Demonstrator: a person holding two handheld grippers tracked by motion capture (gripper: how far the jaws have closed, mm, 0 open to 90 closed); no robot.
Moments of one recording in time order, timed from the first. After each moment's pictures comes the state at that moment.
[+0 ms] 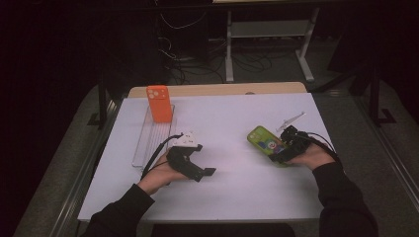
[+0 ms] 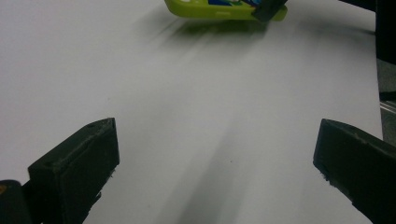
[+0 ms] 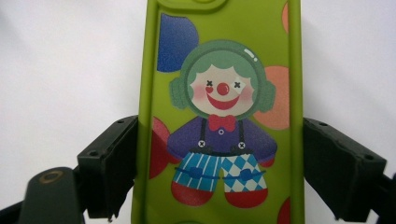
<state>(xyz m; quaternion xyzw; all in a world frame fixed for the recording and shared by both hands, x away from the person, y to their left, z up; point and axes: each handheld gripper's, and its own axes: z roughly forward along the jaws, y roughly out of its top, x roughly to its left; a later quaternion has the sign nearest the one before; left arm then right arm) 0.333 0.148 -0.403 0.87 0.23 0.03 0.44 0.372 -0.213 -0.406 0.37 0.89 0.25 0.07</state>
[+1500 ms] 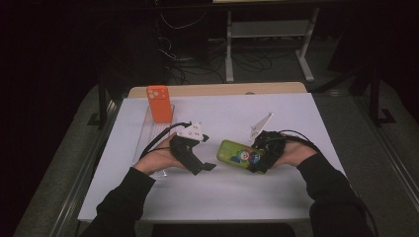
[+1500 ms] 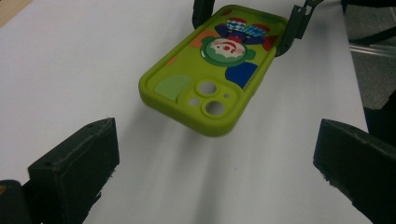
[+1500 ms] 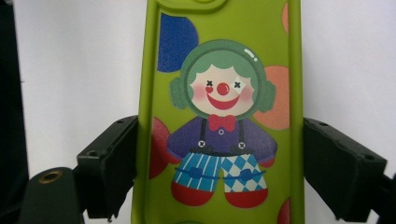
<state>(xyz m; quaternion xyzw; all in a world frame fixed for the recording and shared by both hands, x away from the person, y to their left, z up) 0.349 0.136 -0.369 0.90 0.10 0.03 0.42 0.361 -0.138 -0.381 0.14 0.95 0.26 0.02</state>
